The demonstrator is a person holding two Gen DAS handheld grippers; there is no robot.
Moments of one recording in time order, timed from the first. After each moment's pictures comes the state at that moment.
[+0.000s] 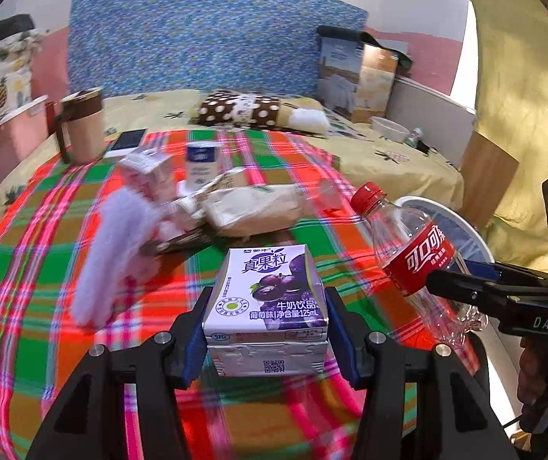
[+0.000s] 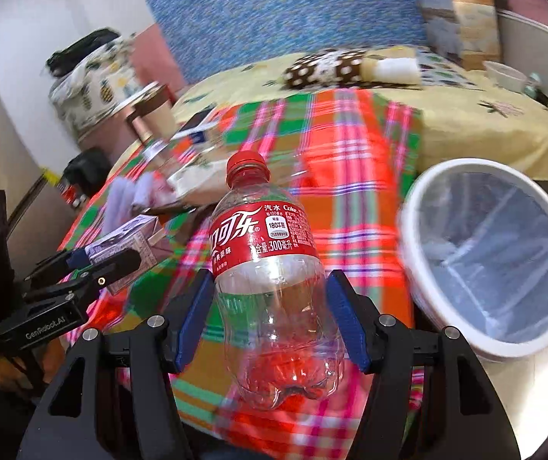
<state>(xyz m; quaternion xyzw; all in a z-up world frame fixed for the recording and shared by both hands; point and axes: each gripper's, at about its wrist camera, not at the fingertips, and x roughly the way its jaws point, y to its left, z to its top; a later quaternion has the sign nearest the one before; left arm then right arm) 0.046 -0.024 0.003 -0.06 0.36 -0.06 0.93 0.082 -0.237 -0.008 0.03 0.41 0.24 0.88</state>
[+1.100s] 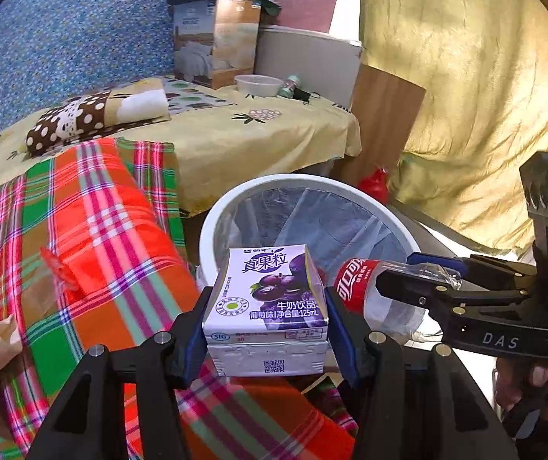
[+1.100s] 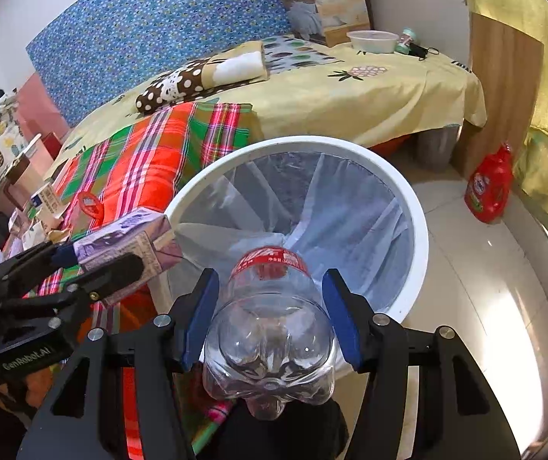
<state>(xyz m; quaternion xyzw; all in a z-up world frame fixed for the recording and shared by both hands) 0.163 -0.229 -0.017 0.03 0.39 -0.27 0.88 0.109 -0.376 -0.027 0.08 0.42 0.05 0.90</state>
